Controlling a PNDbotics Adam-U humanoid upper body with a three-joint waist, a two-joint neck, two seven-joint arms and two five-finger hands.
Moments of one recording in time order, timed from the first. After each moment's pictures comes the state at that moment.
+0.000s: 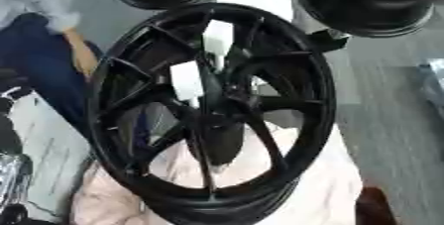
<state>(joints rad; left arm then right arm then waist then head) -0.22 0.25 0.11 -1.69 0.22 -0.02 0.48 -0.21 -0.29 -0.22 -1.80 -0.04 0.12 -0.59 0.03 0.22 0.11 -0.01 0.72</state>
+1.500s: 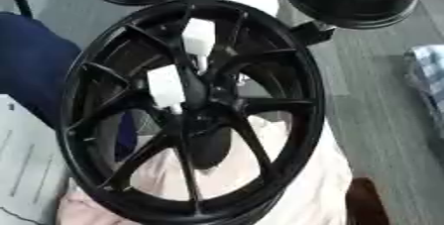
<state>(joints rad) -0.66 0.70 -0.24 -1.98 -0.09 0.22 0.19 -0.16 -0.34 -0.25 -1.84 -0.01 0.15 -0.63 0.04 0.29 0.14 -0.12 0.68</state>
